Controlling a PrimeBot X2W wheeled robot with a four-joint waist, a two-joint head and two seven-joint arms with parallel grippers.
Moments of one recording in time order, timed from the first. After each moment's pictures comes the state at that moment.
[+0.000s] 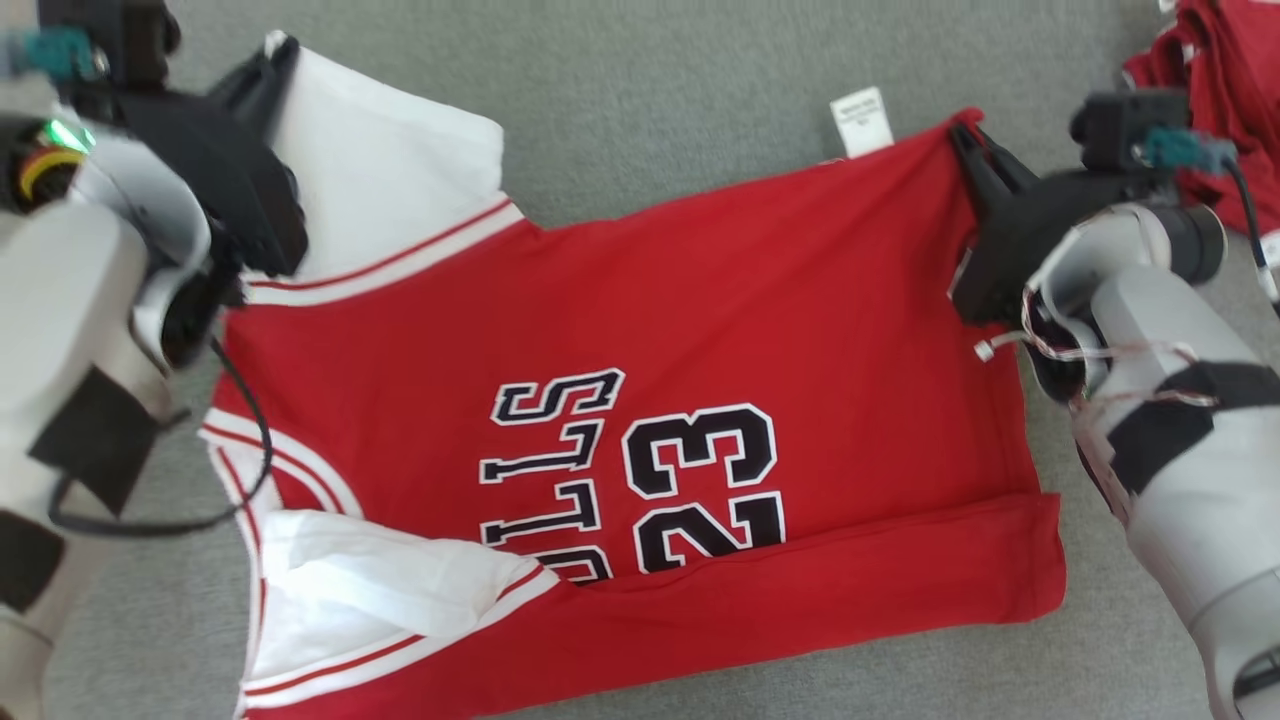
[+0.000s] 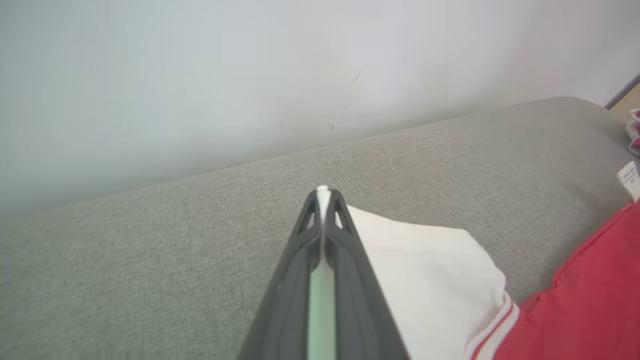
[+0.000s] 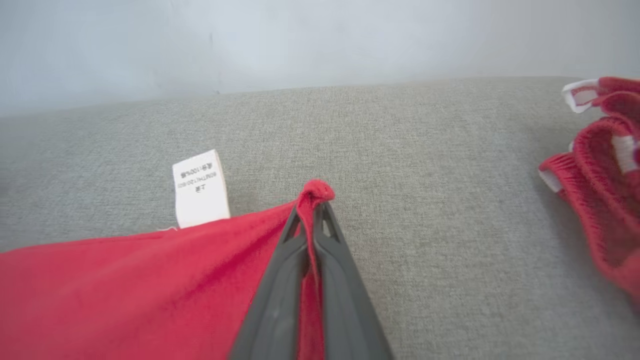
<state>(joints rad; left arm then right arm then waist) -1.20 0.46 -0.81 0.78 -0.94 -0.13 0.02 -1.04 -0.28 0.52 0.98 0.66 0.13 -0.04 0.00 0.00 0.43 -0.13</state>
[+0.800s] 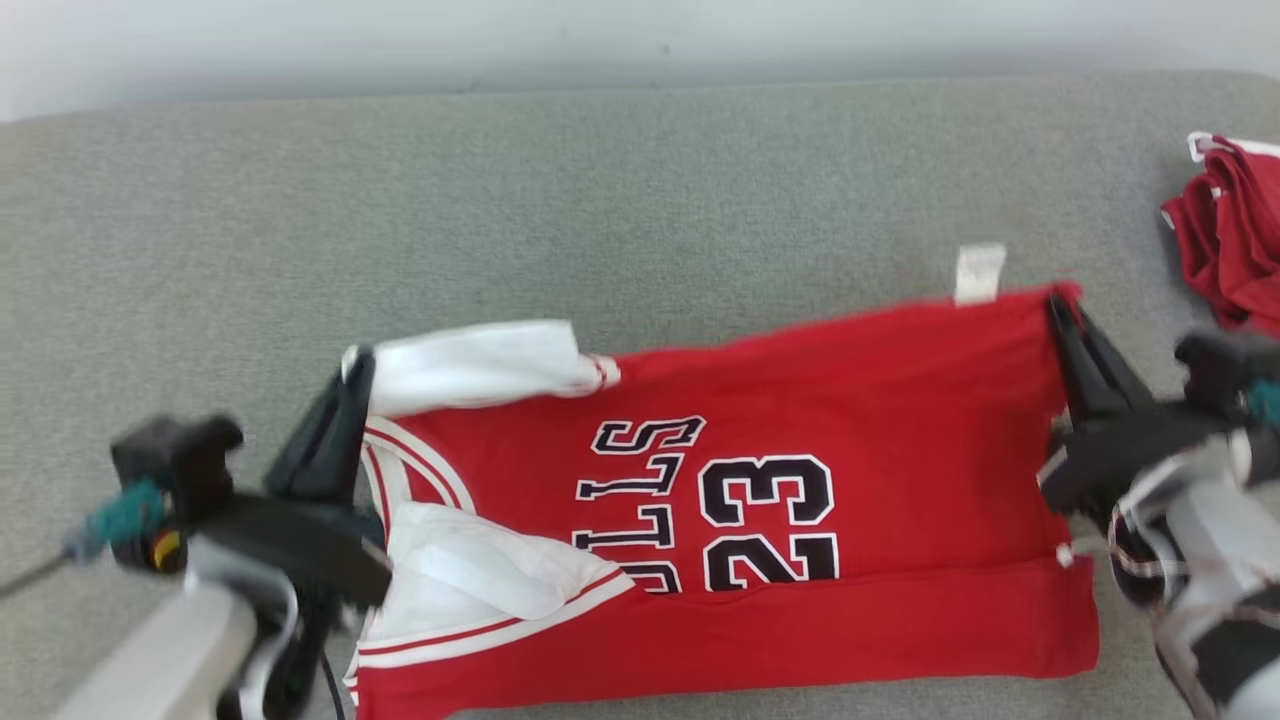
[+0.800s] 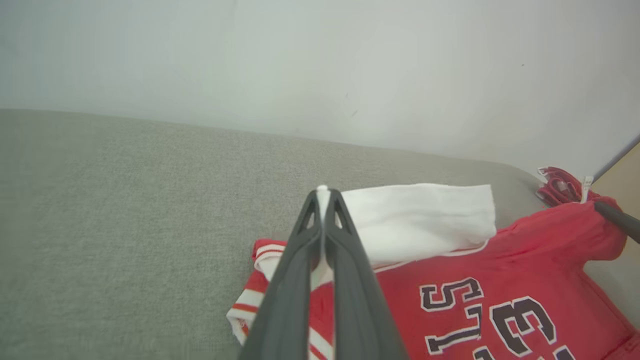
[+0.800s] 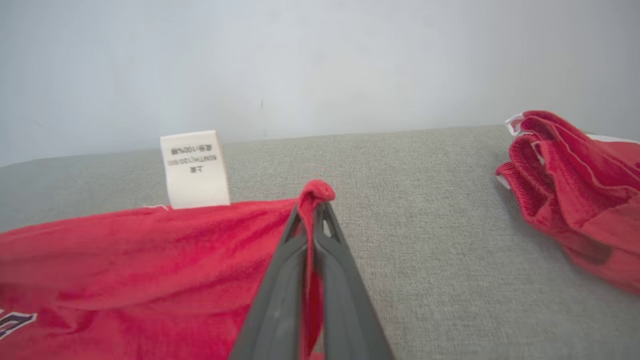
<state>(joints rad) -0.57 0.57 -0.70 0.21 -1.02 0.07 -0.26 -0.64 -0.44 0.45 0.71 0.69 0.13 -0.26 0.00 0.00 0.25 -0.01</state>
